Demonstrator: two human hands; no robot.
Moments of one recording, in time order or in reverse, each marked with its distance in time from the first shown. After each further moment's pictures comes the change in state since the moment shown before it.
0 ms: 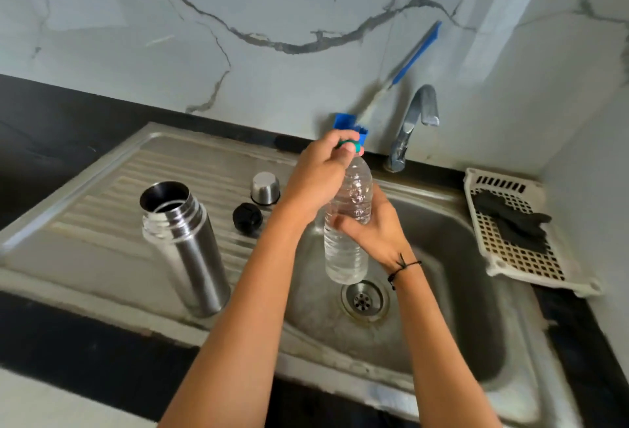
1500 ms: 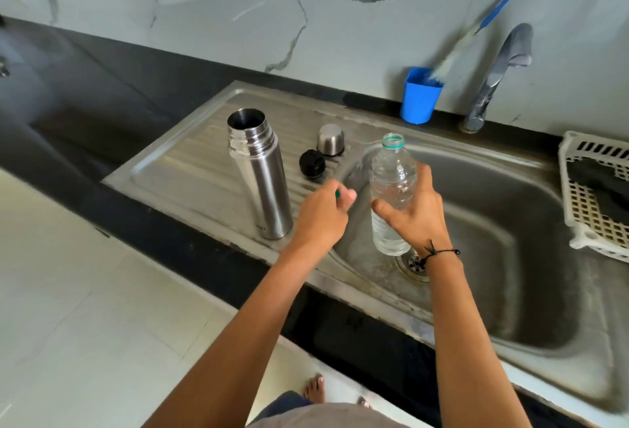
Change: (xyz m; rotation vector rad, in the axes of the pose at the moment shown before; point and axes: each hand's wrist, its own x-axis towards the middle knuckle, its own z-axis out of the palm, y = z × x) left_hand -0.122 -0.056 -0.025 0.640 0.171 -0.313; right_hand -0.051 0.018 0.024 -0.165 -0.016 -0.106
